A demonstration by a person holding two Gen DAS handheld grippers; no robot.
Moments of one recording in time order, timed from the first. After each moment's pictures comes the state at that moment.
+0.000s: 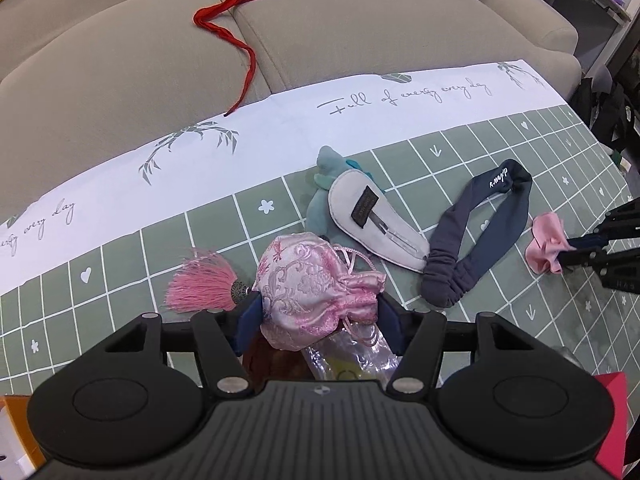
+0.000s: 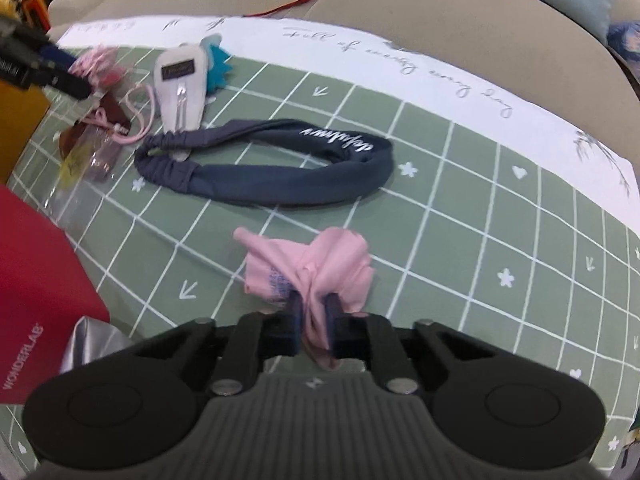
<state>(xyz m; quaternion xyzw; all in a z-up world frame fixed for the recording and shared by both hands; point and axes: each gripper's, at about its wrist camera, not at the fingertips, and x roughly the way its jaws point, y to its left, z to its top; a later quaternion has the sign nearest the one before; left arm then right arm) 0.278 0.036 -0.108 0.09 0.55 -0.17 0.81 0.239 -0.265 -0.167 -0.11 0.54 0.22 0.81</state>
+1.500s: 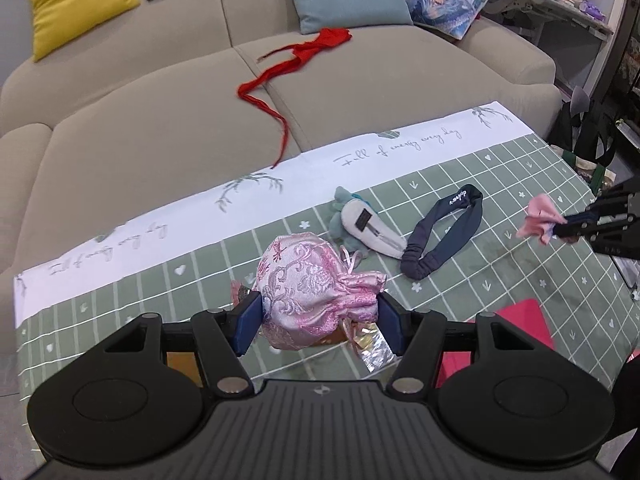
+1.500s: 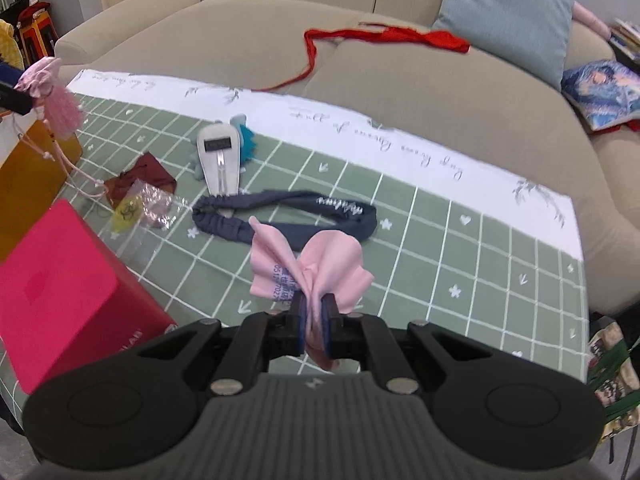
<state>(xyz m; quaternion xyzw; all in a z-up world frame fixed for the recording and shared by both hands) 0.176 0.073 0.020 0.11 0.48 -0.15 0.86 0.182 -0.266 -0.081 -0.10 0.47 0.19 0.86</state>
